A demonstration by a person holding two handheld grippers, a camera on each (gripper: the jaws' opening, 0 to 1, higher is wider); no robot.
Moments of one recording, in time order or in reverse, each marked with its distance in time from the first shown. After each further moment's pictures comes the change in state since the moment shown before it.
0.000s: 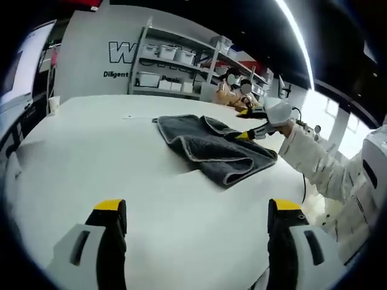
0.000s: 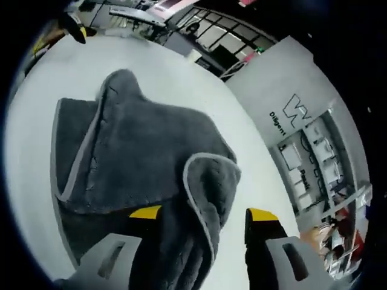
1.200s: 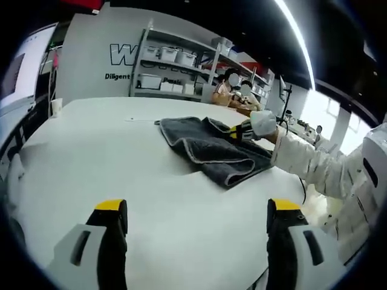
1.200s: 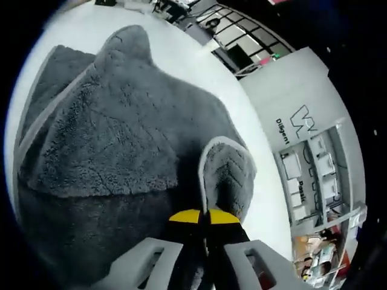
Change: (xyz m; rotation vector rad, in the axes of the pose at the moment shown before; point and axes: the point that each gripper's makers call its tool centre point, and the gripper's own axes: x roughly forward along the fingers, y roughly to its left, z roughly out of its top) left arm -0.007 0.002 0.004 0.006 -0.014 0.015; right arm 0.037 0.004 -0.019 -0.080 -0.012 0.012
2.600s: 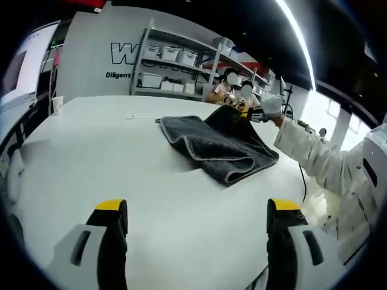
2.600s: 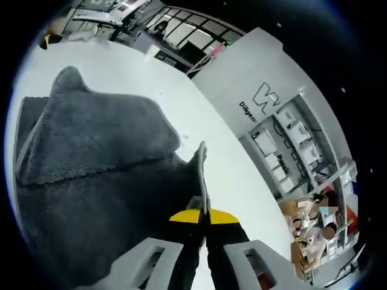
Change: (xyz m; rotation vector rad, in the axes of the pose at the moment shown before) left arm -0.002 0.001 -0.006 -0.011 0.004 0.002; right arm -0.036 -0.109 -0.048 0.217 0.038 -0.208
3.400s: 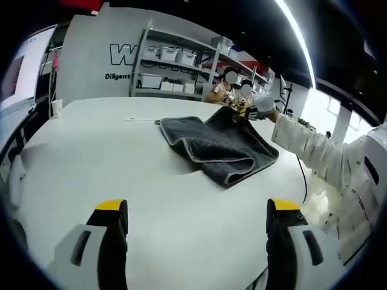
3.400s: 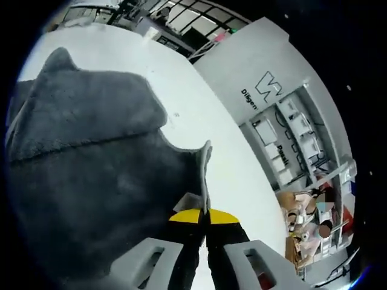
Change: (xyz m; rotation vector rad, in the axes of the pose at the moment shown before) left arm 0.001 -0.004 0.005 0.022 0.008 0.002; right arm 0.027 -0.013 -0.034 -0.034 0.111 0.018
